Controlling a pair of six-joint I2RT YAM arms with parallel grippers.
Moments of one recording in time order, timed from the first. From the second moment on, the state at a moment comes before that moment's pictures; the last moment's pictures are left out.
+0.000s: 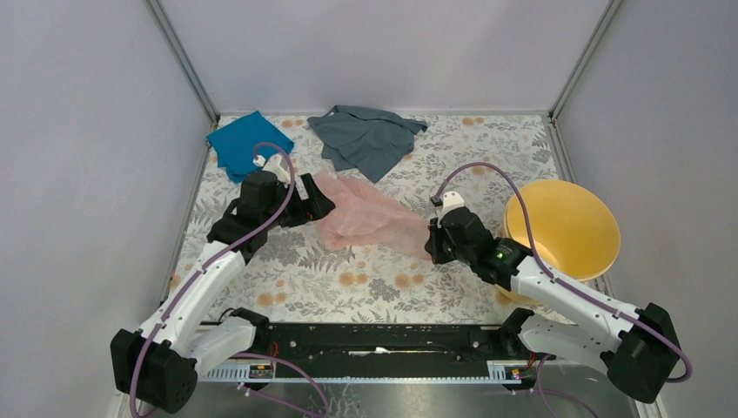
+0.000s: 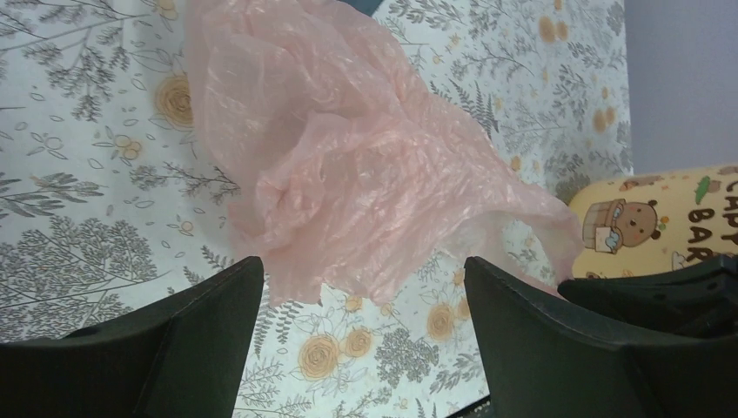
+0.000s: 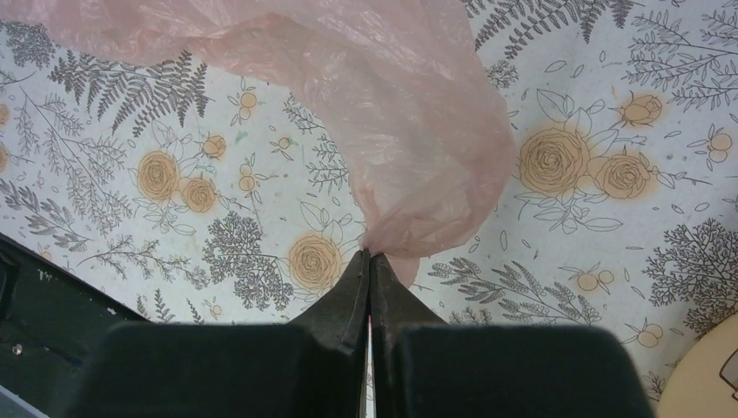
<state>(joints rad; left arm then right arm) -0.34 0.99 0.82 -0.40 0.19 -0.60 0.78 1.00 0.66 -0.39 0.12 0.42</state>
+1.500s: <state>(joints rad) -0.51 1.59 1.32 -0.66 -0.20 -0.23 0.78 1.03 0.65 -0.33 0.11 0.40</state>
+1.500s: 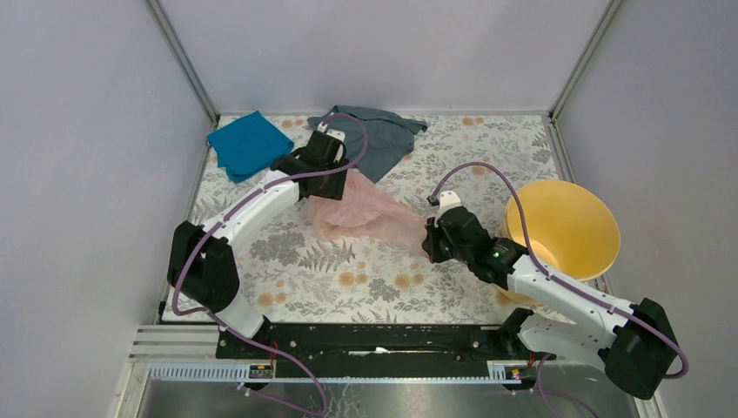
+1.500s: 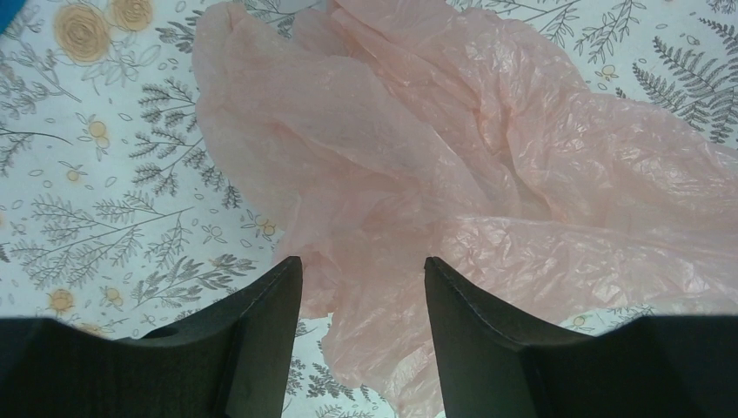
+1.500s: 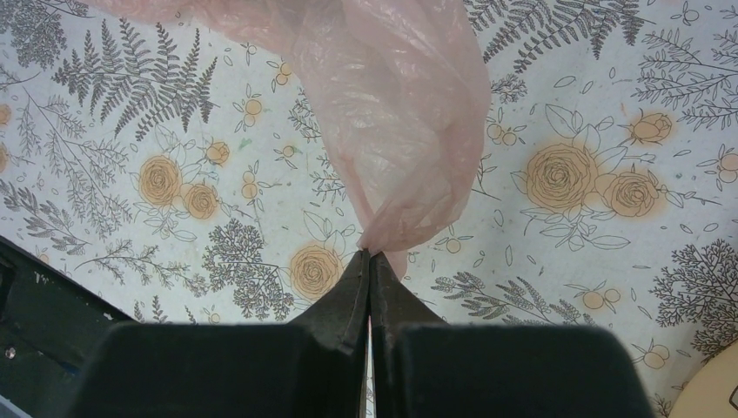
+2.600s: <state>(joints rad) -0.33 1.66 1.23 -0.58 0.19 -0.23 0.78 1.02 0.64 -0.33 0.09 0.40</state>
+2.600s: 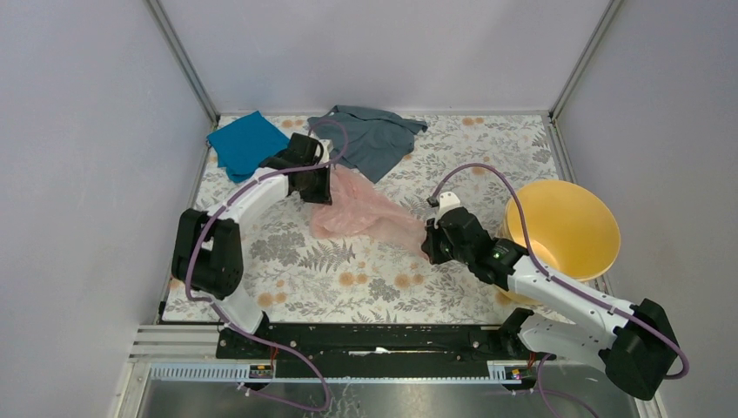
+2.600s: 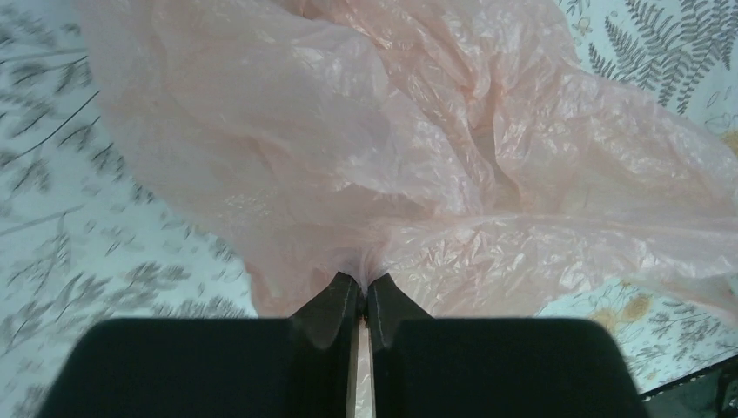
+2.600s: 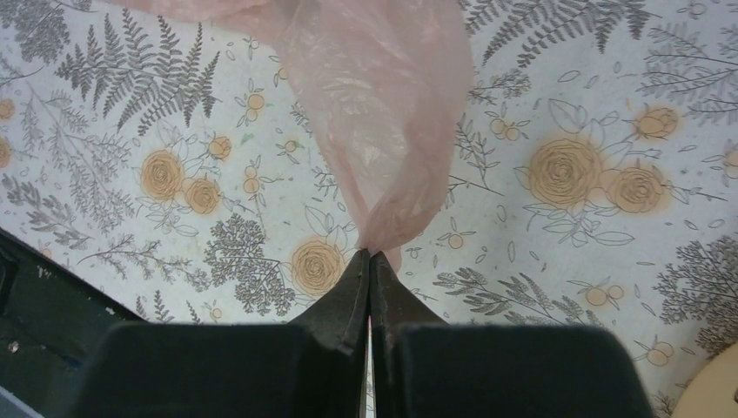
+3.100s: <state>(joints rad) -0.27 1.61 1.47 -0.80 0.19 -0.47 0.69 1.39 1.15 -0.52 0.11 0.42</state>
